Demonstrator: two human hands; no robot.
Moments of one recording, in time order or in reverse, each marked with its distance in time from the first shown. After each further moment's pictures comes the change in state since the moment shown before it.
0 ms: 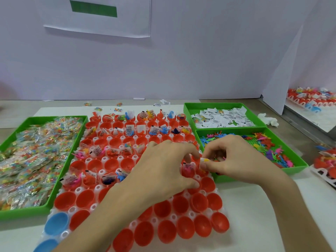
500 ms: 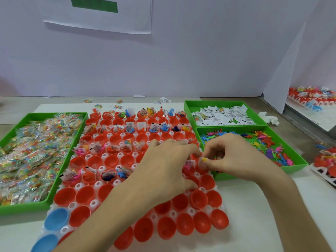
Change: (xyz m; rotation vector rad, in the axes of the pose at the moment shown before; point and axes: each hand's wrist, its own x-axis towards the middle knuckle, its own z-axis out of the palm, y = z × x) left_hand 0.001 0.002 0.008 0.110 0.014 0.035; right_hand 0.001 0.003 0.003 0.061 -0.025 0.056
